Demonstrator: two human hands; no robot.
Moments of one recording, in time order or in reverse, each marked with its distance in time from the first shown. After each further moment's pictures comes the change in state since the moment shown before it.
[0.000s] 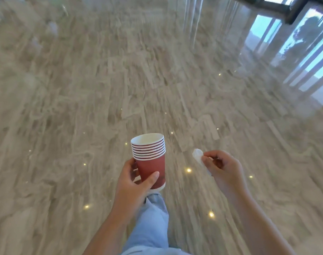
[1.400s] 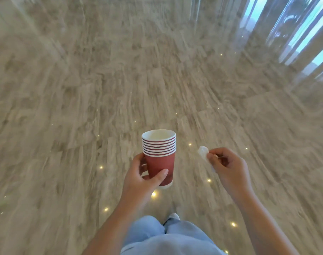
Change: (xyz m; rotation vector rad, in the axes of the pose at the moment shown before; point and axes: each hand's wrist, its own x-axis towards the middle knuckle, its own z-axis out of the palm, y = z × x) left_hand -1.320 -0.267 -0.267 0.021 -0.019 0.003; right_hand -1.338 0.187 -0.211 -0.018 0.004 0.015
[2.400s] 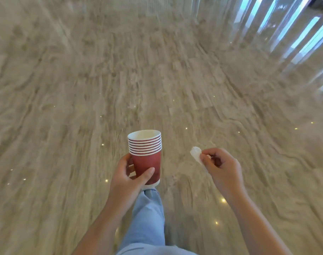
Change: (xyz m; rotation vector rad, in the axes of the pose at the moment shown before) left_hand -0.929 -0.207 -0.129 0.018 0.075 -0.030; right_hand -0.920 0.172 -0.187 0.003 -0.037 -0.053
